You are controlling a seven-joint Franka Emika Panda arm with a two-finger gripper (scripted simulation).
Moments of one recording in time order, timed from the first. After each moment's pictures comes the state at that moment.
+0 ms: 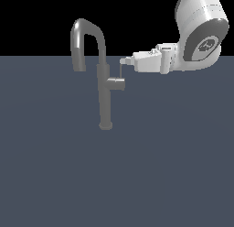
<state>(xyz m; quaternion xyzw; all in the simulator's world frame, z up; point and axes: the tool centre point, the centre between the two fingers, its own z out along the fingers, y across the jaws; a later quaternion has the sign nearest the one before) 0.042 -0.020 0.270 -0.51 0.52 0.44 0.52</state>
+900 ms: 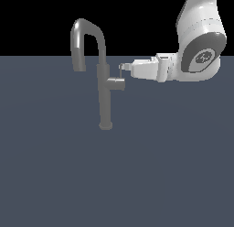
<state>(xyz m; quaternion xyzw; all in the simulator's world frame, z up) 0.042 -0.019 0.252 -0.46 0.54 0.45 0.54</state>
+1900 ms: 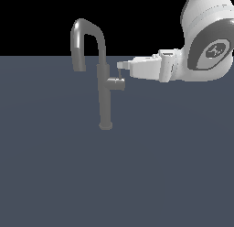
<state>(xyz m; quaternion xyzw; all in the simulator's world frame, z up) -0.001 -0.011 0.261 -0.46 0.54 0.45 0.55</state>
